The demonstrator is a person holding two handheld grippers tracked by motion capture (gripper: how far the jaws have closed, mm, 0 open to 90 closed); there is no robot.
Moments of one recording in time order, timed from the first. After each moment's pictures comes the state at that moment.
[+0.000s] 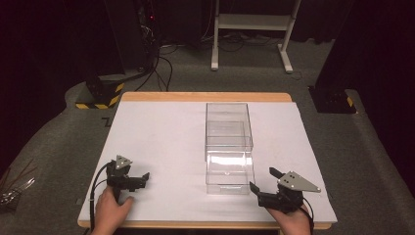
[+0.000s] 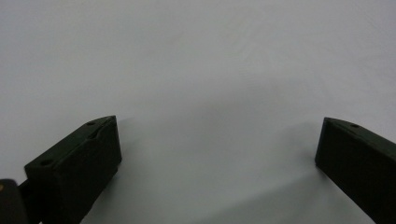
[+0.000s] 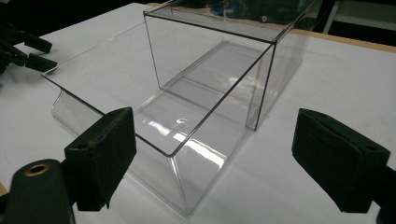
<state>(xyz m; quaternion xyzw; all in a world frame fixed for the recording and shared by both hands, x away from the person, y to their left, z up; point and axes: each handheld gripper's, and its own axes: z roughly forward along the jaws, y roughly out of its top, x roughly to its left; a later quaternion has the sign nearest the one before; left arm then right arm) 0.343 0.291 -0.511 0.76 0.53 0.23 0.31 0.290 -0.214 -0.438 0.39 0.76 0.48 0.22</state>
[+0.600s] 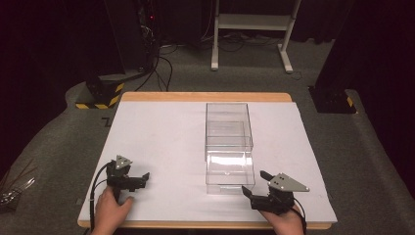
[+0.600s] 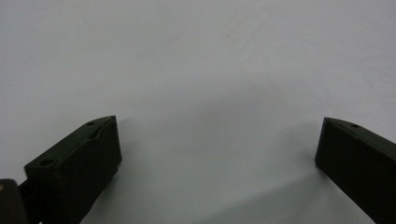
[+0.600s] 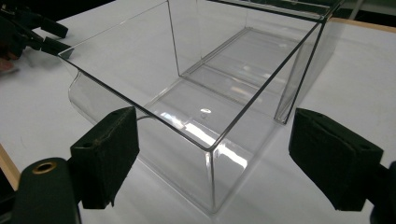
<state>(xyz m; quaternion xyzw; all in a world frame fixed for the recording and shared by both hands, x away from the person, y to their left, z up) 0.343 0.291 -0.511 0.76 0.53 0.23 0.31 0.292 -0.198 -0.451 0.37 0.77 0.48 0.19</state>
